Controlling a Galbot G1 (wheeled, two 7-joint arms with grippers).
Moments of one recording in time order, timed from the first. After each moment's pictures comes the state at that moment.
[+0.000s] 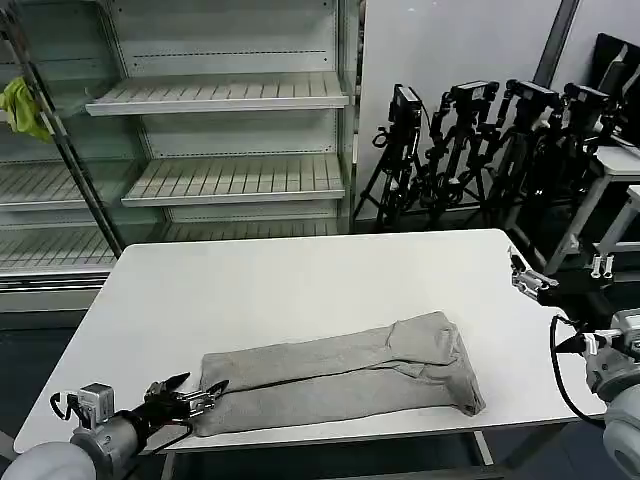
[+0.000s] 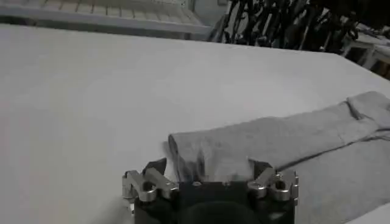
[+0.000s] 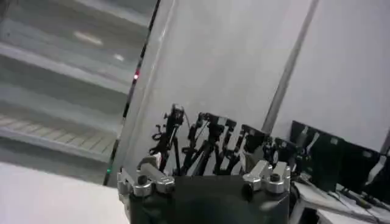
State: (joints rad) left arm 1.61 -0.71 -0.63 -2.20 -1.10 0.57 -0.16; right arm -1.39 0.68 0.87 2.45 0.76 -0.58 0.44
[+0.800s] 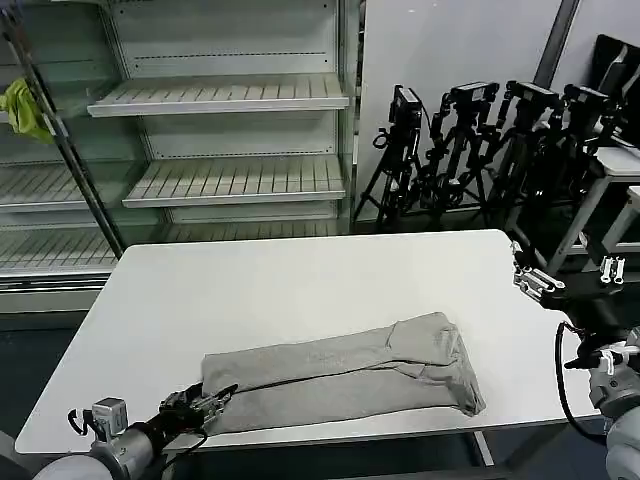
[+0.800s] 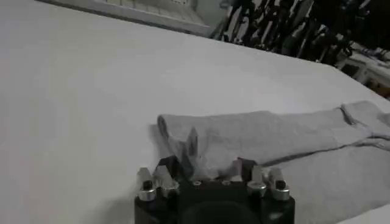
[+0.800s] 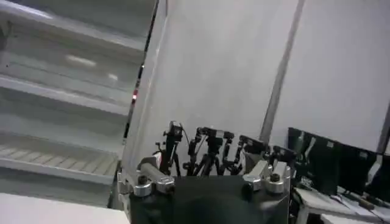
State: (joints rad) left arm 1.61 -0.79 -0.57 -2.17 -1.05 0.57 -0.13; right arm -1.43 0.76 0.90 2.52 0.75 -0.58 0.46
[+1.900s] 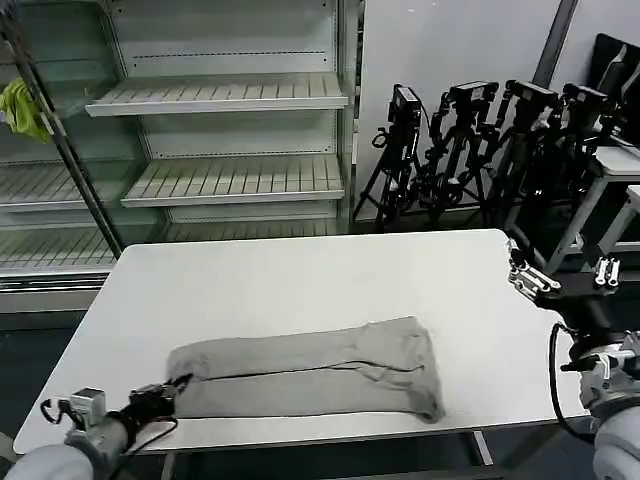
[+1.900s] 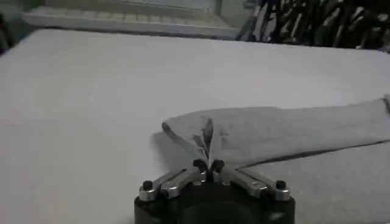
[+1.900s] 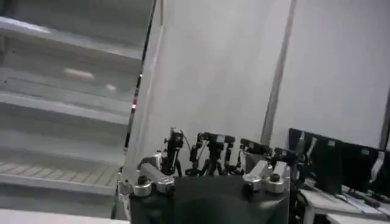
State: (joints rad) left arm 1.61 -0.77 -0.73 -2.06 -0.90 0.57 -0.08; right arm -1.35 0.82 0.79 2.49 0.69 -0.53 0.44
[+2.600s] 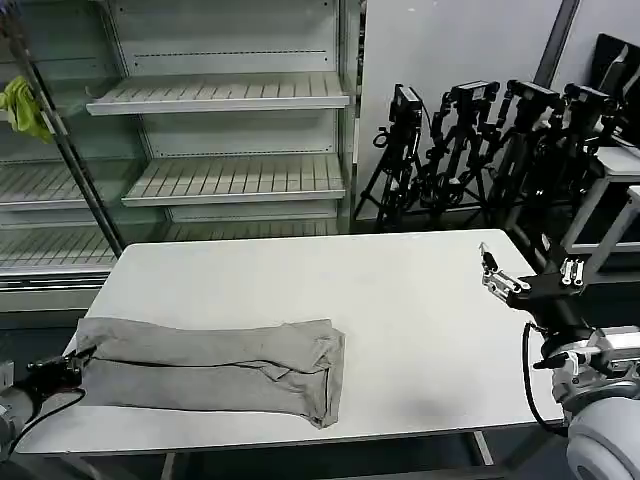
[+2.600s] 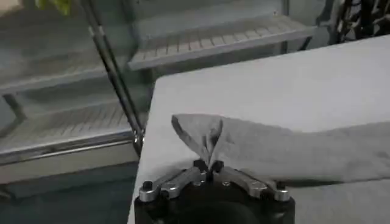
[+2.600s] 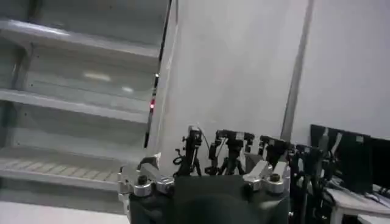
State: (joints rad) left arm 1.73 -0.63 -1.04 -2.05 -0.93 0.58 -0.07; right arm -1.33 0.81 0.70 2.45 0.66 -0.51 0.43
